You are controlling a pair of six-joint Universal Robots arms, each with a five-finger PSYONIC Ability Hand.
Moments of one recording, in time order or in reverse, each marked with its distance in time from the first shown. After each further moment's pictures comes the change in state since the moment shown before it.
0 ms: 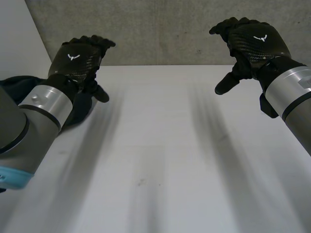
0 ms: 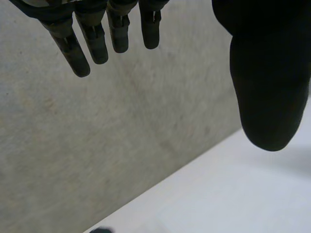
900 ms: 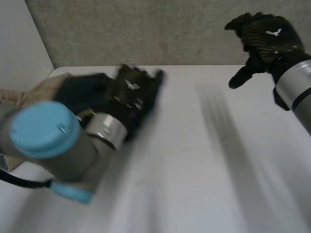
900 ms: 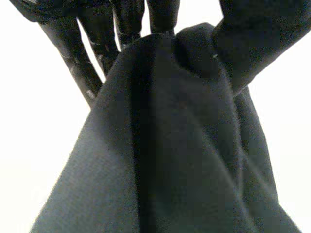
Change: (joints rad) left arm -0.245 -0.253 -0.011 0.306 -0.055 0.359; right arm -0.069 0.016 -0.029 0.003 0.006 -0.080; left_hand 0.931 0.981 0.969 0.987 0.910; right_hand 0.000 0.000 0.000 0.000 0.000
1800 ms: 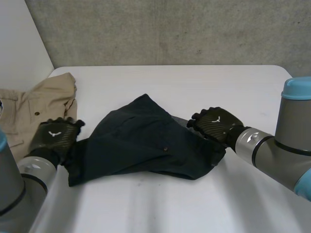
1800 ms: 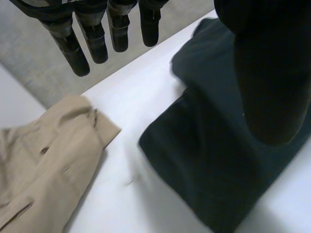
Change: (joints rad) left arm 0.296 0.336 -0.384 -0.415 -0.201 -0.246; right arm 0.045 0.324 0.078 0.175 -0.207 -0.386; left_hand -0.957 -0.989 -0.974 -0.993 -0.911; right_hand 0.000 0.000 0.000 0.000 0.000
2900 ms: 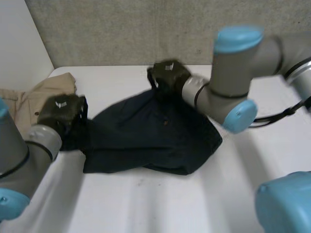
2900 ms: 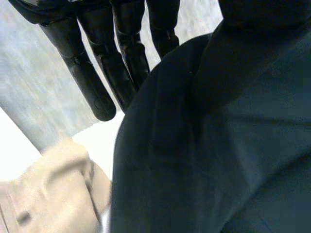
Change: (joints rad) left arm 0.034 -0.092 0.198 0.054 0.145 -0.067; right arm 0.212 0.610 -1.285 0.351 0.039 0.338; left_hand 0.879 0.888 0.870 0.891 0.861; right_hand 0.780 0.952 0.958 0.953 0.908
